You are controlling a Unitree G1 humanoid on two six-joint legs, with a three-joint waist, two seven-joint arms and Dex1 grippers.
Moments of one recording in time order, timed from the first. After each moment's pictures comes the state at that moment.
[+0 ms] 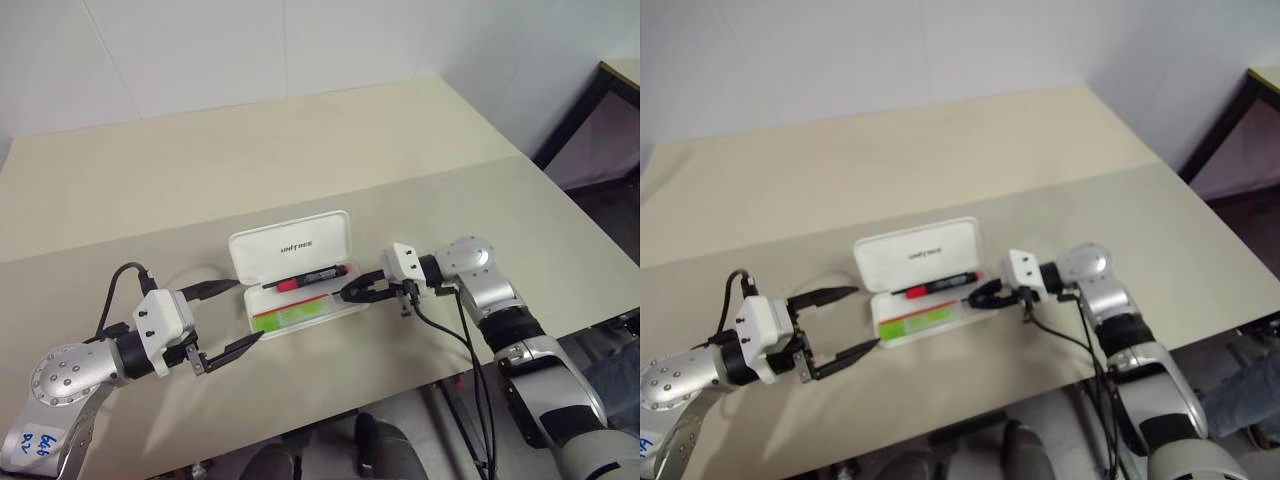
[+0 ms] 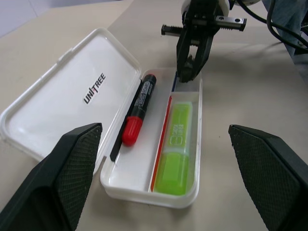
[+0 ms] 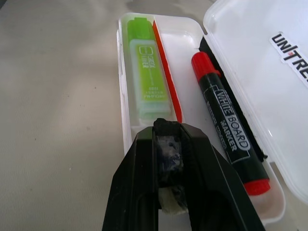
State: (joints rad) left arm 0.20 0.71 0.26 -0.54 -0.45 0.17 -0.81; right arm -0.78 -0.44 0.27 0.64 0.16 -0.32 1.49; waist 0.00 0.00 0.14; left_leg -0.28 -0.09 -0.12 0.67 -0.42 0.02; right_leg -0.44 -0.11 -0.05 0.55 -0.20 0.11
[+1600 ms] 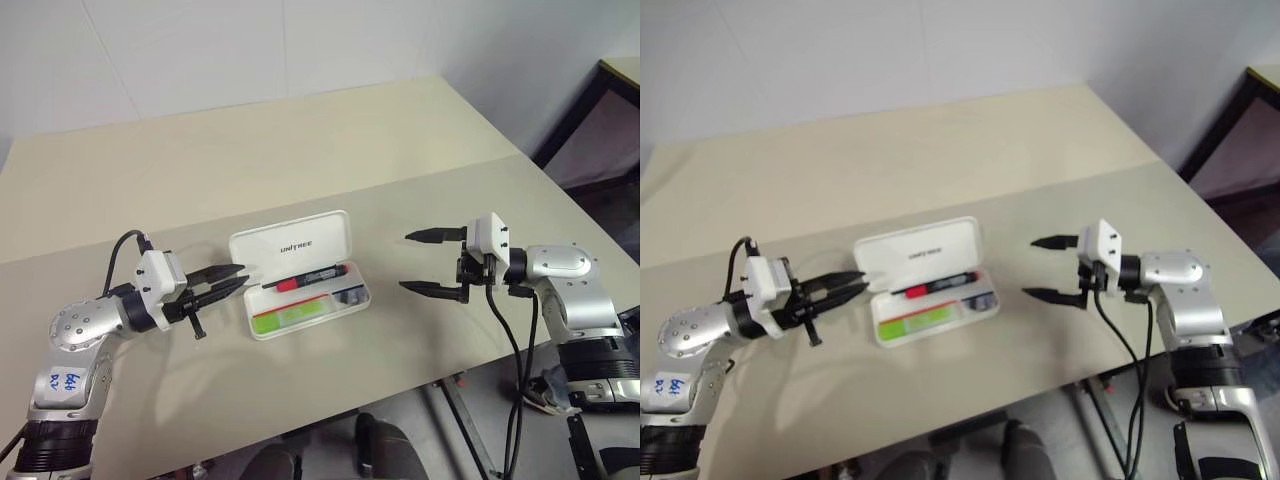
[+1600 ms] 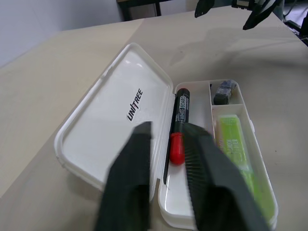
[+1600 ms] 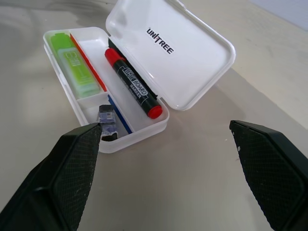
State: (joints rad) left arm -0.10 0.66 0.21 -0.17 -0.43 0.03 -0.95; right arm -0.53 -0.68 -0.01 0.26 0.33 -0.04 1.32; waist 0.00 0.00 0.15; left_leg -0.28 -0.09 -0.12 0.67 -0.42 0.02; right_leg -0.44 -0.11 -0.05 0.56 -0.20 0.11
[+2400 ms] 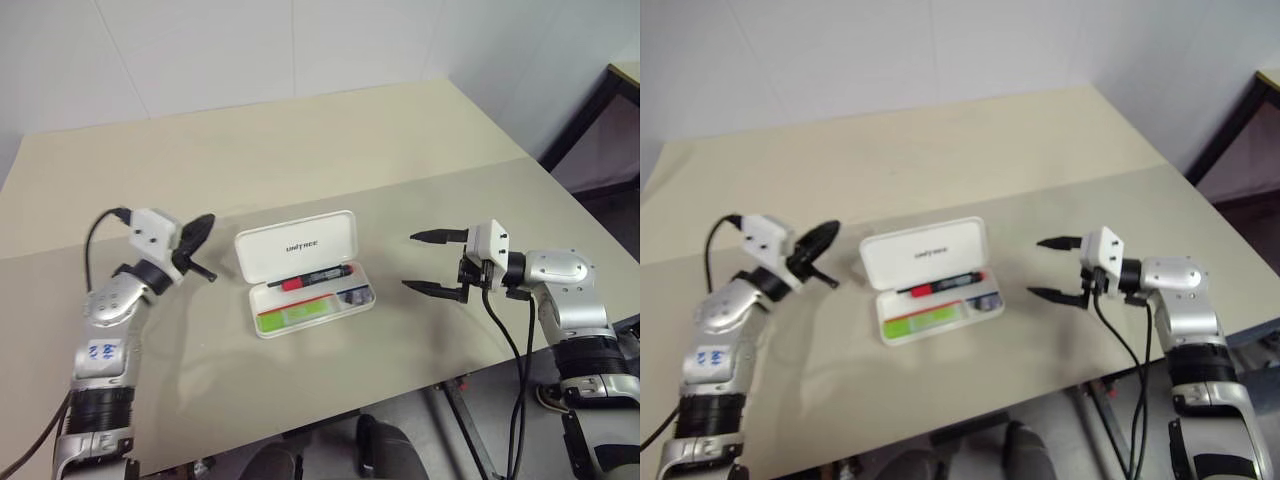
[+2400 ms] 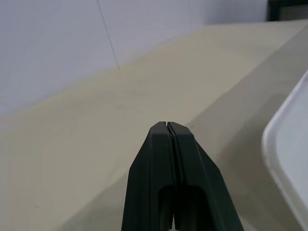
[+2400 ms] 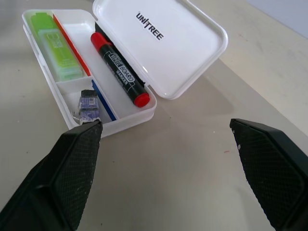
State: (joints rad) left arm -0.31 0.48 0.19 0.05 -0.26 0.14 -0.49; right arm -0.54 -0.66 -0.01 0.40 0.30 -0.21 1.32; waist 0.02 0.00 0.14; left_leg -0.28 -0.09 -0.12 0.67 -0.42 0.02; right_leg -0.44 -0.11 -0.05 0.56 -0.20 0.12
